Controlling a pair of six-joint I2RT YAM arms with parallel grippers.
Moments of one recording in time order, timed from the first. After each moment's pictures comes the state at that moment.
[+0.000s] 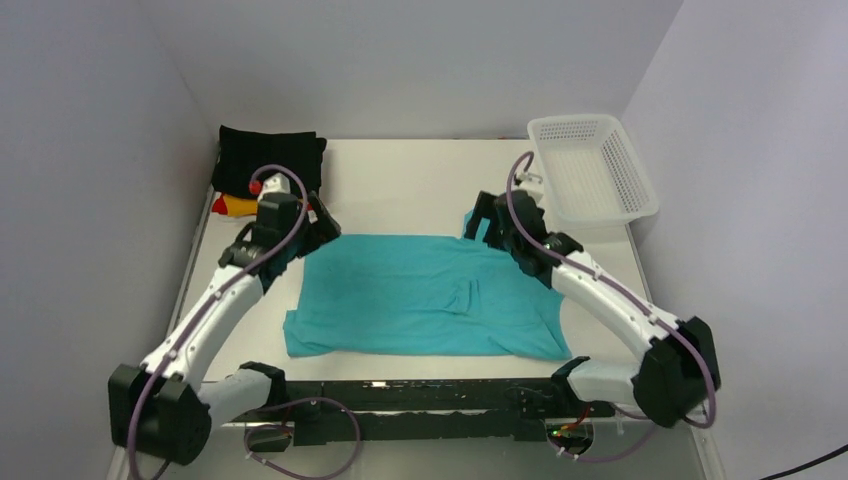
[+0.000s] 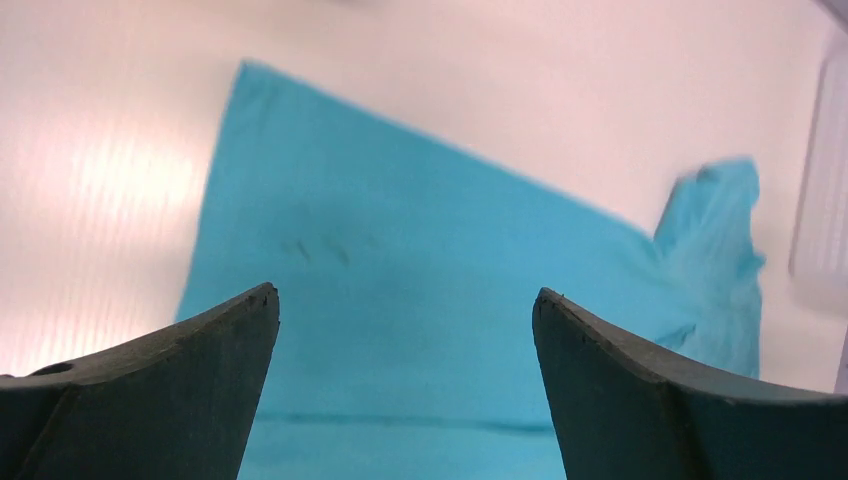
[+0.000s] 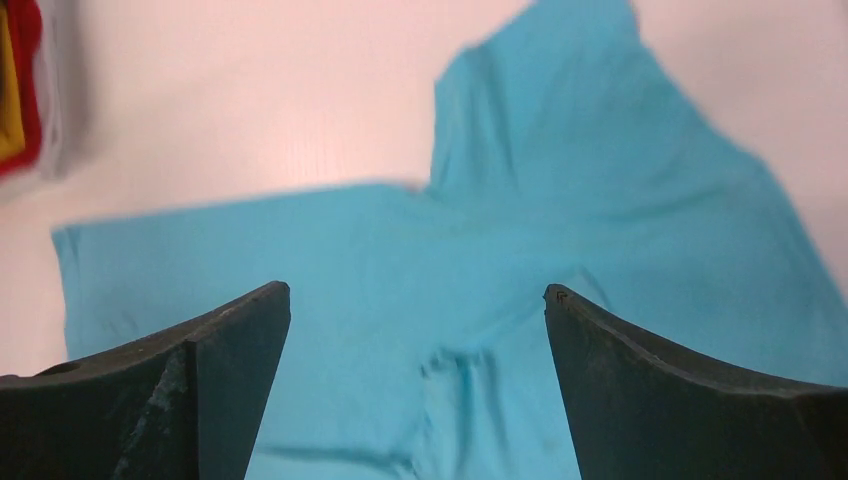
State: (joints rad) left arm -0.30 1.04 0.82 -0.45 -0.12 -0.71; right arm 0.56 1.19 0.86 -0.34 0.32 0.65
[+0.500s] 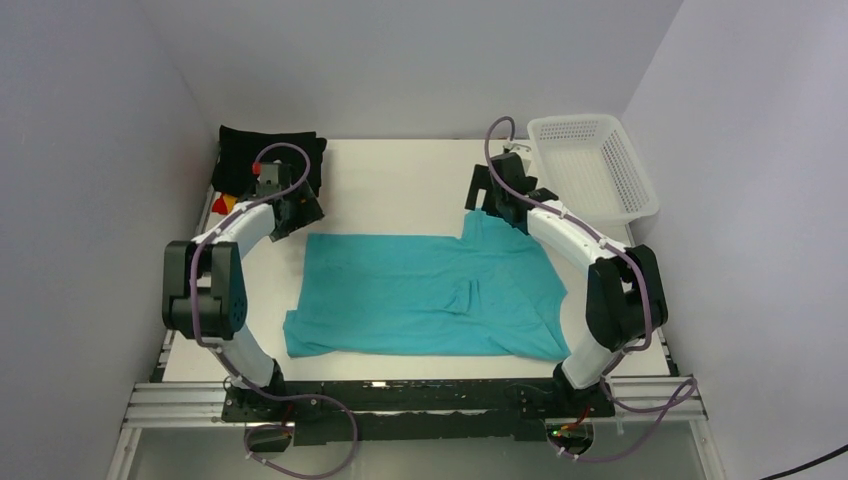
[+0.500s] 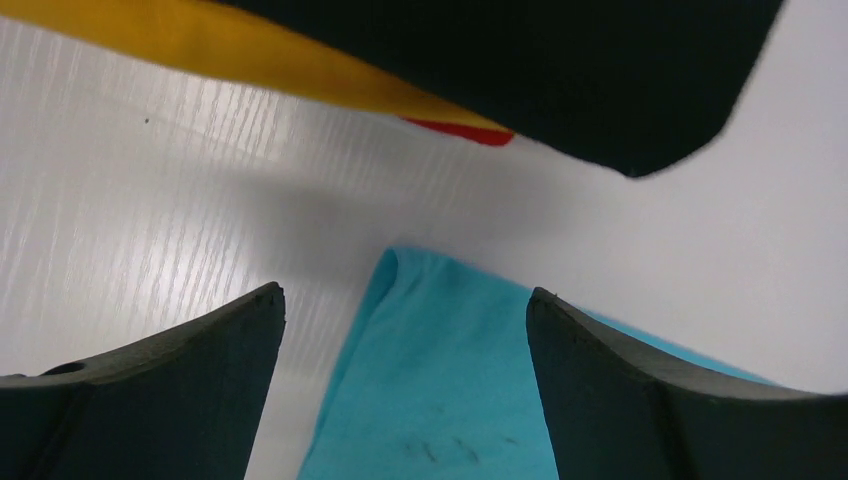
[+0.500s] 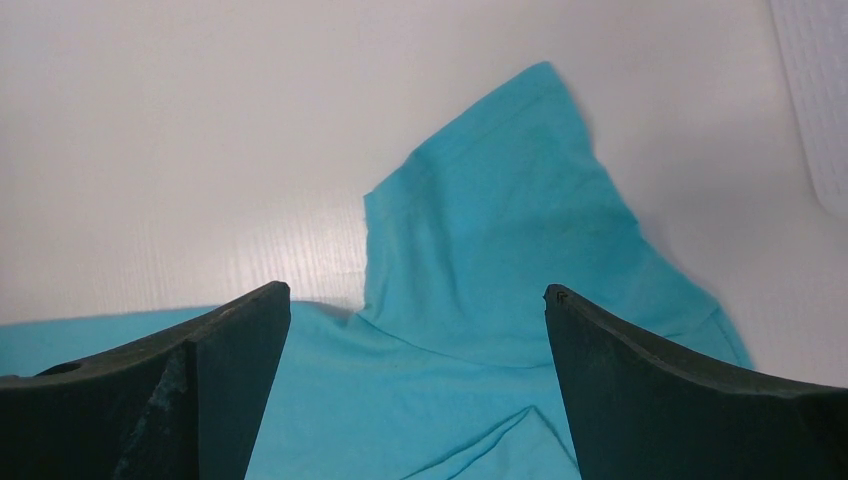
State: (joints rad) left arm -0.04 1.68 1.11 -0.34 -0.07 -0.51; right arm 0.39 1.65 1.21 -0.30 0.28 0.48
